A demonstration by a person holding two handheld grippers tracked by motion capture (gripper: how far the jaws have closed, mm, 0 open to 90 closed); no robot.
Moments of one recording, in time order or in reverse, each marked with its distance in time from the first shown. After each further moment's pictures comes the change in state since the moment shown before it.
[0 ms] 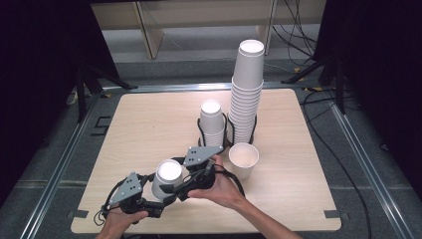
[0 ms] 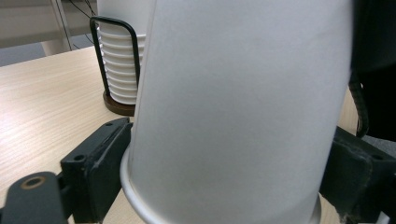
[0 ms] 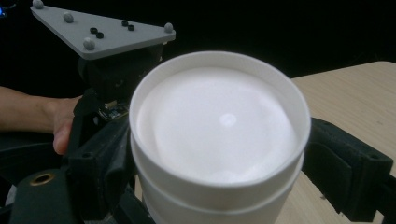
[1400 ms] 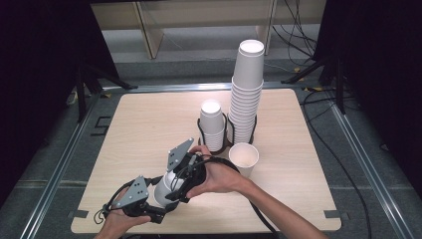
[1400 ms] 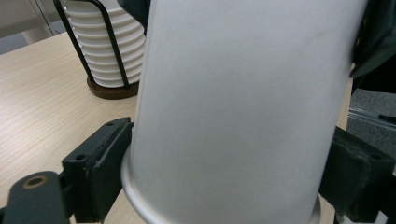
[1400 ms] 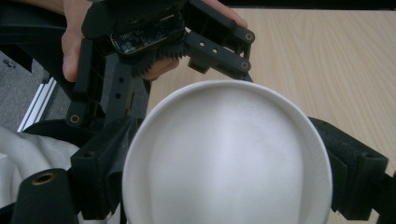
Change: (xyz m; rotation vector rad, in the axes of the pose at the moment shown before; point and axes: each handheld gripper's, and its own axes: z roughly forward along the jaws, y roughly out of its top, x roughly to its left) left arm -0.006 0.000 0.003 0.117 -0.034 0.110; right arm 0.002 0.033 0.012 0.493 0.108 -0.176
